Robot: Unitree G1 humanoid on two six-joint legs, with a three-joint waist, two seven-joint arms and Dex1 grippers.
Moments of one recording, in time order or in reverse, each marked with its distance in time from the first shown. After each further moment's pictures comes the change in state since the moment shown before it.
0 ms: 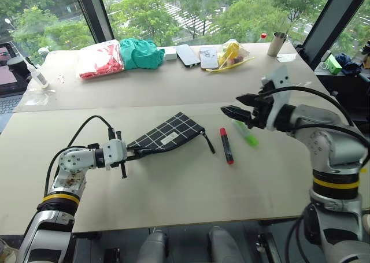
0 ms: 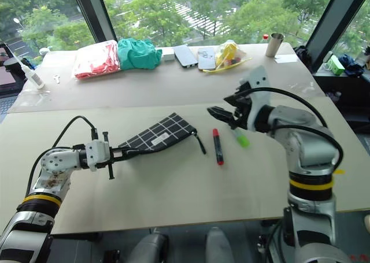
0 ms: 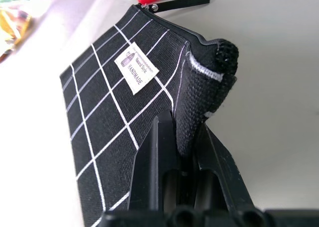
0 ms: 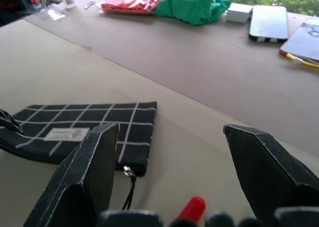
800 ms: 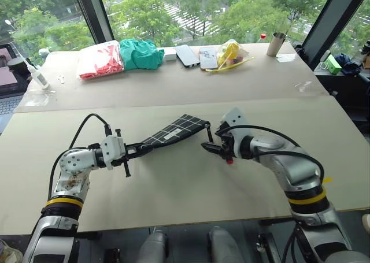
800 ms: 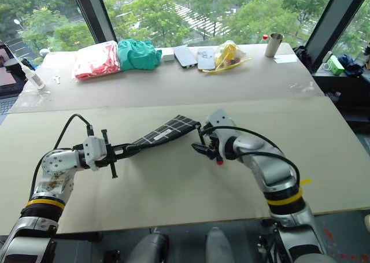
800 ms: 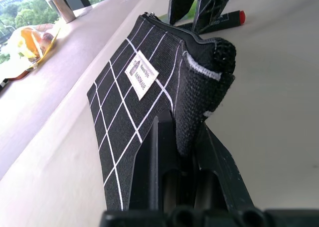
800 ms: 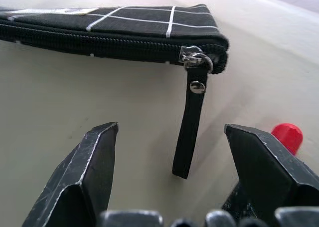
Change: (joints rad) left arm 0.037 -0.055 0.043 -0.093 -0.042 0.079 -0.010; right arm 0.053 0.122 0.346 0.103 -0.123 -0.097 -0.187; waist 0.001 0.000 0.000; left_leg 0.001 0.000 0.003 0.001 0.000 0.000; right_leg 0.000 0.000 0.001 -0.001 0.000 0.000
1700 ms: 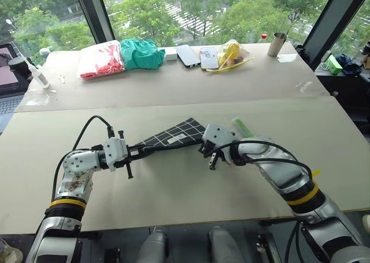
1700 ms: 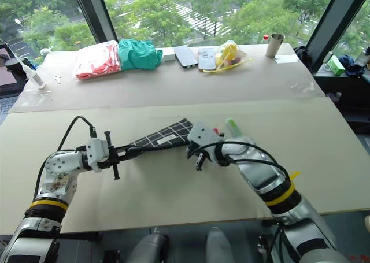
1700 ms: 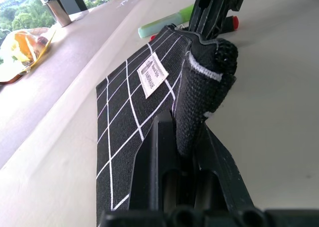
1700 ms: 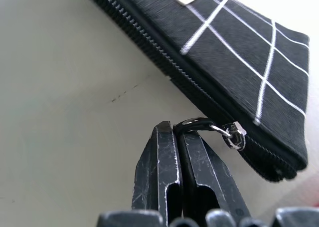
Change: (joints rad) left arm 0.006 -0.013 0.001 0.001 0.004 -0.013 -0.011; right arm -0.047 -0.088 0.291 -0.026 -0.209 -0.167 0.190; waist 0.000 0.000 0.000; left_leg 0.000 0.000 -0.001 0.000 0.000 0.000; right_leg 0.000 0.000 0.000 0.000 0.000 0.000
